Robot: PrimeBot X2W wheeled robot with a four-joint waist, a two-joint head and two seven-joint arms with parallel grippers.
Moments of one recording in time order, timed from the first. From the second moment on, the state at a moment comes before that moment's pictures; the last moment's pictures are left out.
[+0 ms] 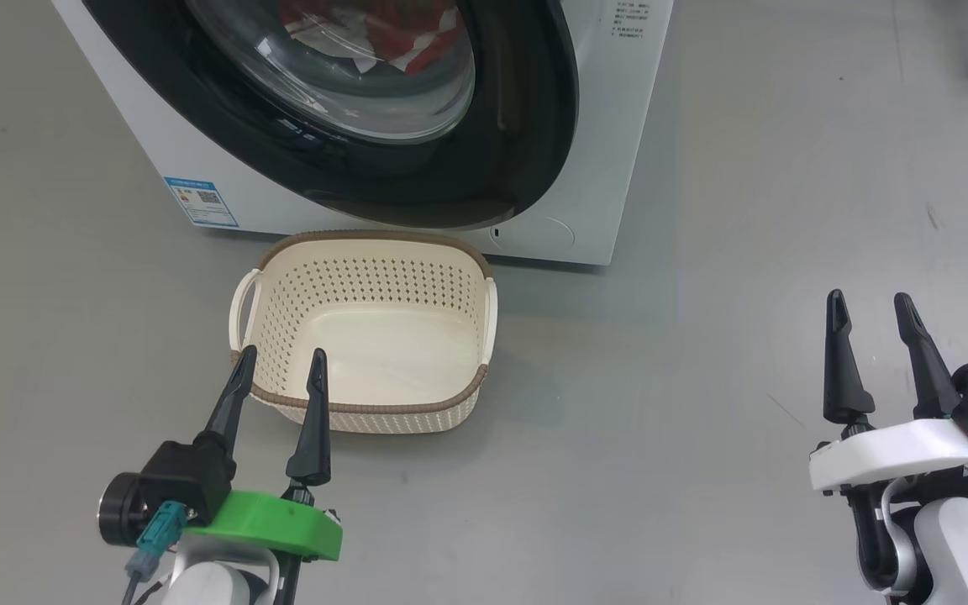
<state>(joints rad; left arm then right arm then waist) -0.10 0.04 -0.27 0.13 -0.37 0.00 -0.25 -0.06 -0.22 0.18 0.05 0.50 -0.04 -0.21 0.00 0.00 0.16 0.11</state>
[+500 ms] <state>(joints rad) -0.14 0.04 -0.32 0.11 -0.38 -0.01 -0.25 -0.31 -0.26 0.15 0.03 0.57 -0.01 -0.08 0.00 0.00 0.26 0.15</state>
